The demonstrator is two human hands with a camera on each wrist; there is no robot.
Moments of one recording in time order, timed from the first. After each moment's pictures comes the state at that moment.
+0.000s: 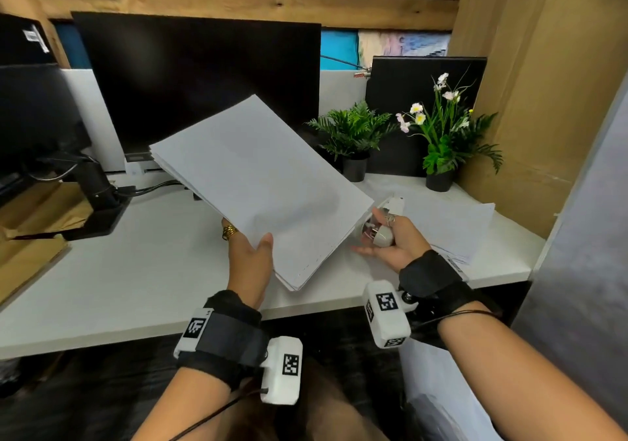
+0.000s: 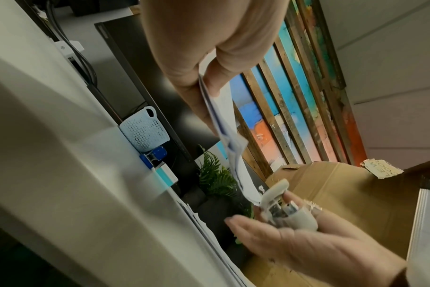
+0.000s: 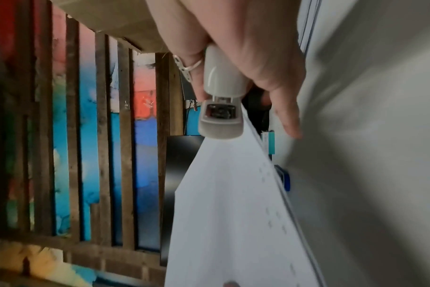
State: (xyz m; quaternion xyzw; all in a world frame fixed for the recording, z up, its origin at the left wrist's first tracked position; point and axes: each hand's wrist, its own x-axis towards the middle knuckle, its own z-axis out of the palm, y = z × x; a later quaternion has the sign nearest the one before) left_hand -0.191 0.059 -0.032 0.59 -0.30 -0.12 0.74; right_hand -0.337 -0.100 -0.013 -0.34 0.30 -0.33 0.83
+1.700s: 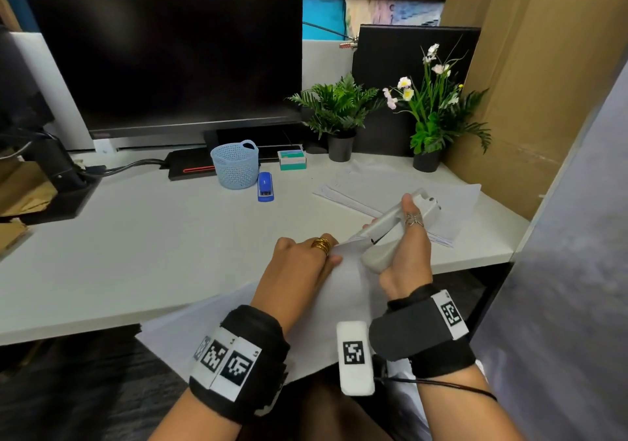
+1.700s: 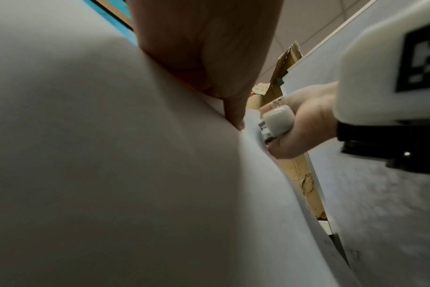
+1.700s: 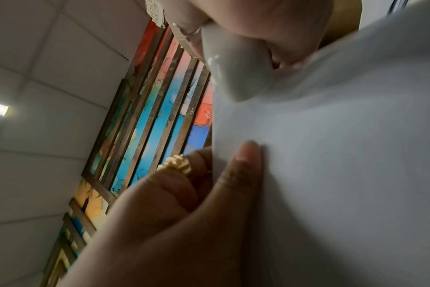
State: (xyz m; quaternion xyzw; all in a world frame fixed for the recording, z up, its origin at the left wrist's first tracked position) left_hand -0.262 0.051 -0.030 0.75 -0.64 0.07 0.16; right_hand -0.370 -0.052 -0.020 -0.25 0.32 -0.54 0.74
